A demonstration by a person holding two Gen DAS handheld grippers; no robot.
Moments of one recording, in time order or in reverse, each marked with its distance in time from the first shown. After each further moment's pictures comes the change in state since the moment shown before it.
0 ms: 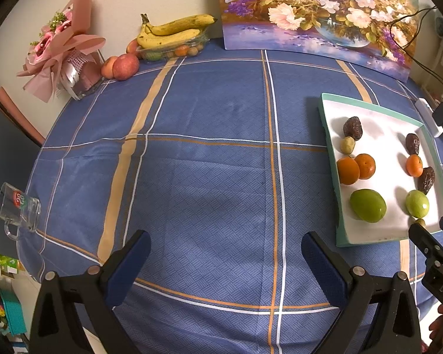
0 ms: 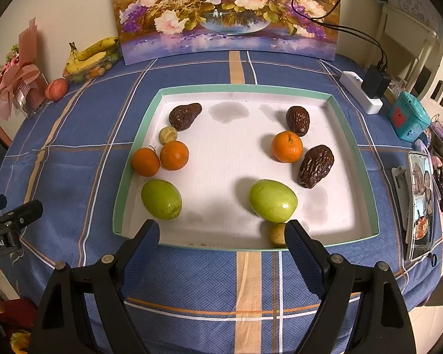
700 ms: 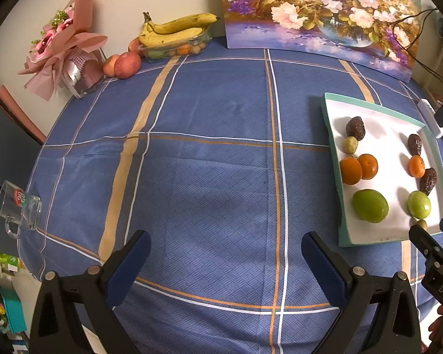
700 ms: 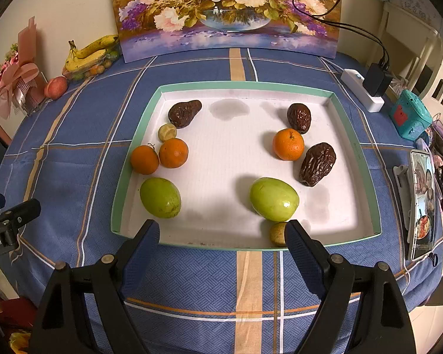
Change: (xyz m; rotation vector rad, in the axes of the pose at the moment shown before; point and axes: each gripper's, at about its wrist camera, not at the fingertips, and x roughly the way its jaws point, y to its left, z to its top) left arm 0.001 0.002 0.000 -0.003 0.003 0.002; right arm 0.003 -0.001 -0.001 -0.002 0.010 0.002
